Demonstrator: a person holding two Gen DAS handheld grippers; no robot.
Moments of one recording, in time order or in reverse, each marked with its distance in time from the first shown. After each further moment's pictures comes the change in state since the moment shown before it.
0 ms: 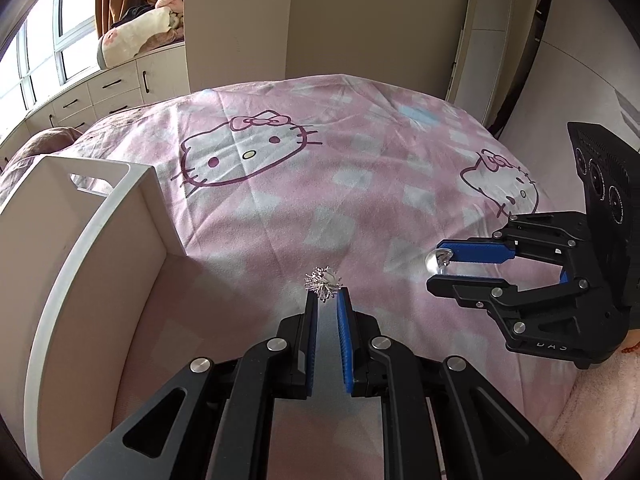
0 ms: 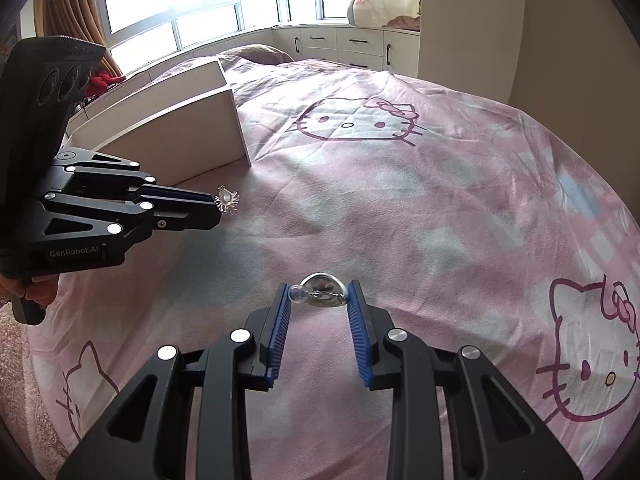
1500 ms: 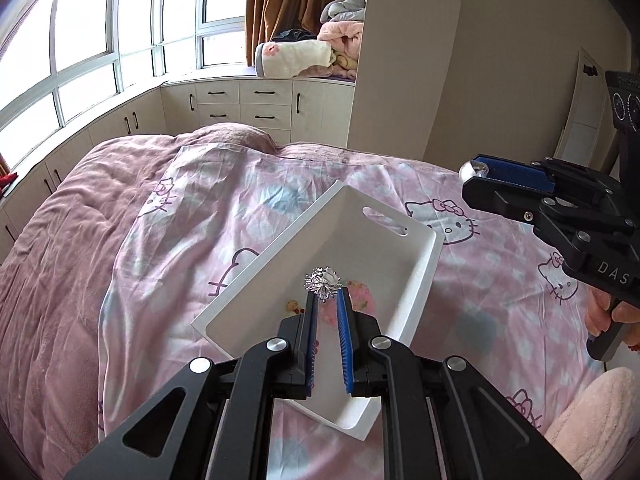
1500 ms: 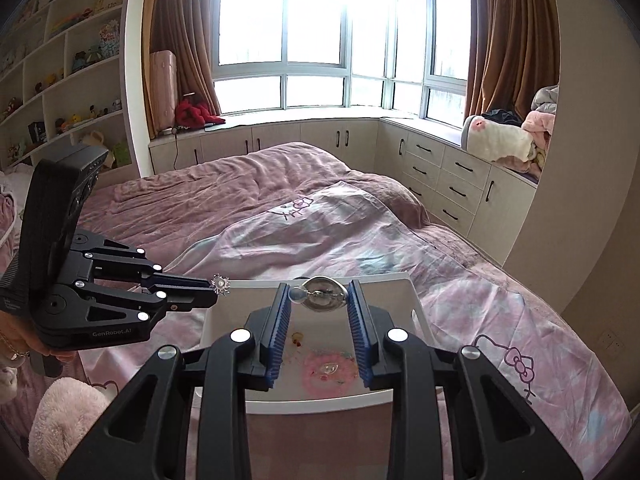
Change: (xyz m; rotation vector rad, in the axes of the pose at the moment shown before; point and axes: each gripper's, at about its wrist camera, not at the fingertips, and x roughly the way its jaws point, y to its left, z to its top) left arm -0.238 0.179 -0.043 -0.311 -0.125 0.276; right arm -0.059 0.229 0.213 -0.277 -0.258 0.188
